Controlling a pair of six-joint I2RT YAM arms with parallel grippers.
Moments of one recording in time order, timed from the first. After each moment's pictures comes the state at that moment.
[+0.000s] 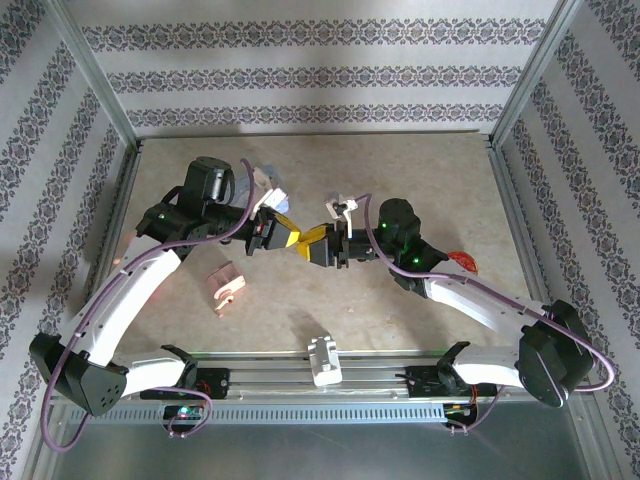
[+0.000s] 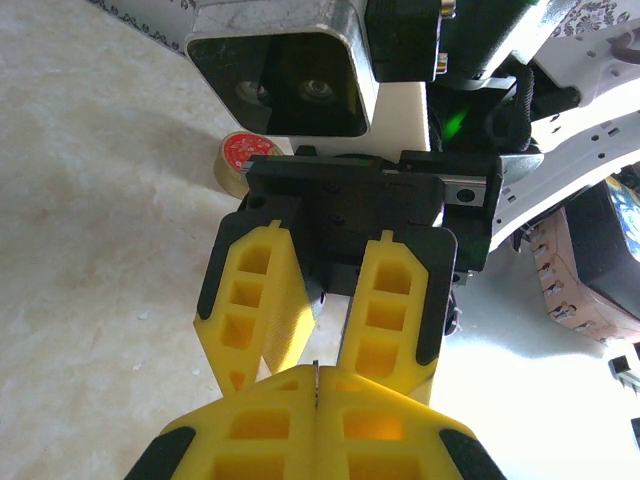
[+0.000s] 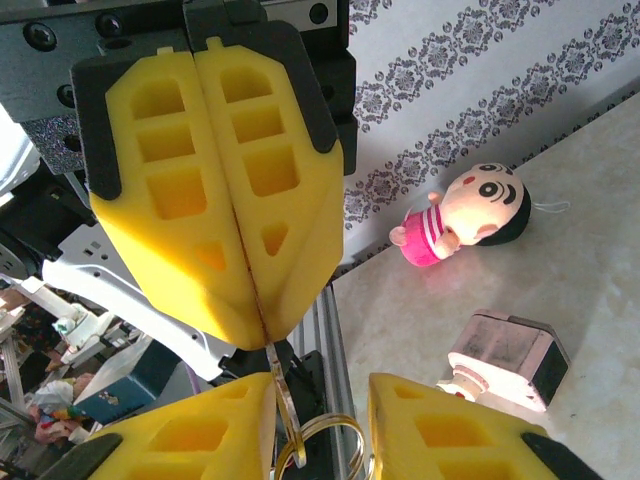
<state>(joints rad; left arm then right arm) -0.42 1.22 1.30 -0.75 0.92 0.10 0.68 1.25 0.79 0.38 -0.86 0.55</state>
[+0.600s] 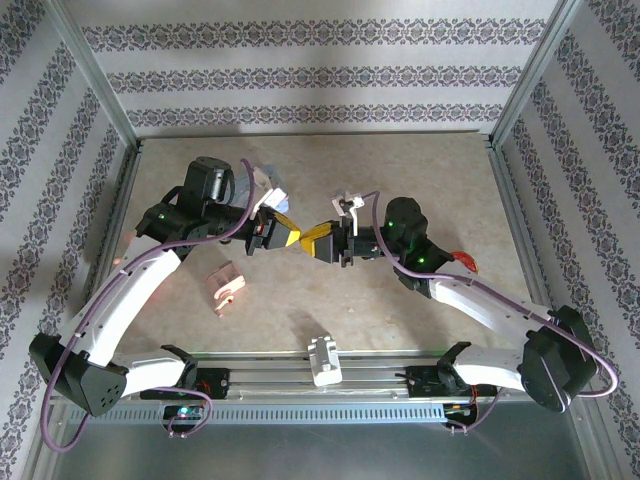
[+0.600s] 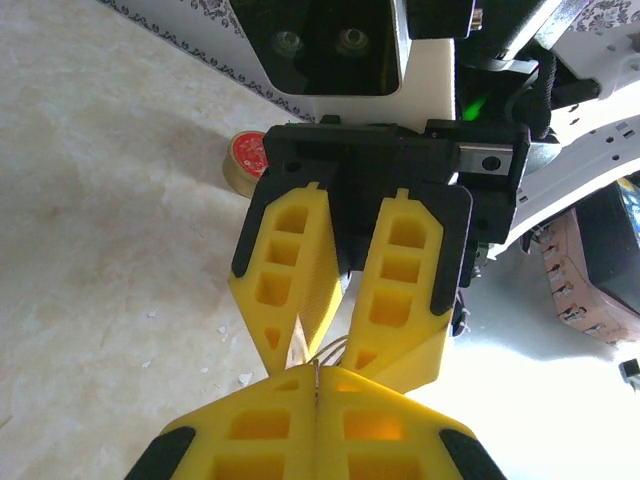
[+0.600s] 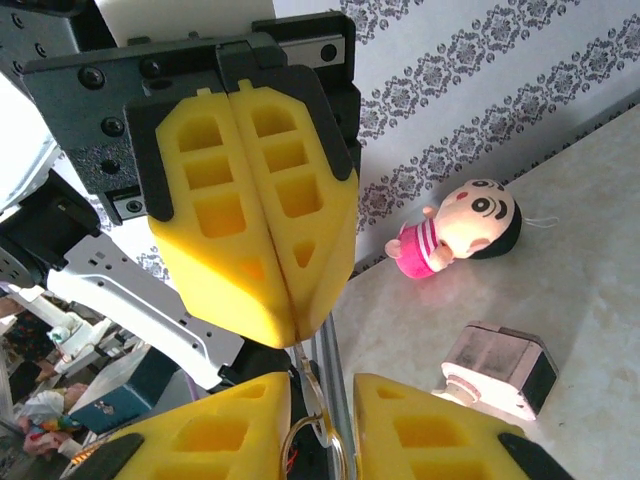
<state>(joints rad) -0.42 1.22 1.30 -0.75 0.90 0.10 0.64 1.21 0.79 0.38 -0.87 0.55</state>
